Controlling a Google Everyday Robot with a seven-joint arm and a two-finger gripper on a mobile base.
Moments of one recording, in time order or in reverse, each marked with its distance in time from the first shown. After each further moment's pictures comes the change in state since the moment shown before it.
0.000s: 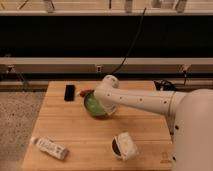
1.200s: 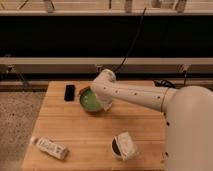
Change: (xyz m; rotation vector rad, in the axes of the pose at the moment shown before) arm -0.007 -0.031 -0.003 0.017 -0.040 -0.070
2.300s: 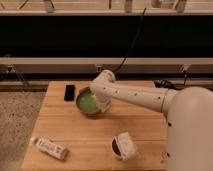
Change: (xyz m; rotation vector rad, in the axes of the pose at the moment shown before) arm -0.020 -0.001 -0.001 0.014 -0.066 -0.049
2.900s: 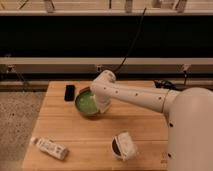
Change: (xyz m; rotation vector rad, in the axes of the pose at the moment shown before) arm -0.007 0.003 -0.002 0.004 -0.029 -0.007
